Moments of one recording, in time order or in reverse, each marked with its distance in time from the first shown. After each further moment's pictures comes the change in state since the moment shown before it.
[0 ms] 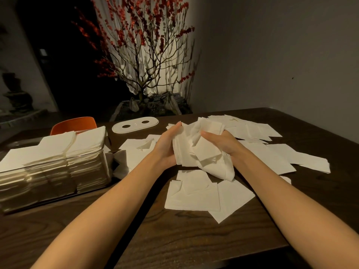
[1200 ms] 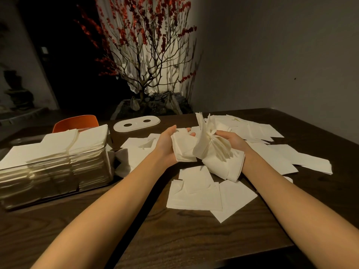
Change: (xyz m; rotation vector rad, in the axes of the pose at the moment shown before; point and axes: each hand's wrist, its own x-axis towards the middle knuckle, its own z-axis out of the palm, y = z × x) left_hand 0.007 0.000 -0.007 -0.062 0.105 -0.014; right_hand -0.001 0.003 -0.017 0.198 -0.045 0.163
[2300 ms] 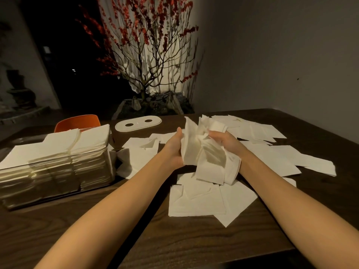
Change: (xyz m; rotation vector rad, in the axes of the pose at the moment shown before) left_hand -0.007 -0.006 0.013 0.046 0.034 -0.139; right_hand -0.009 -0.001 0.019 0.057 -0.178 -0.122
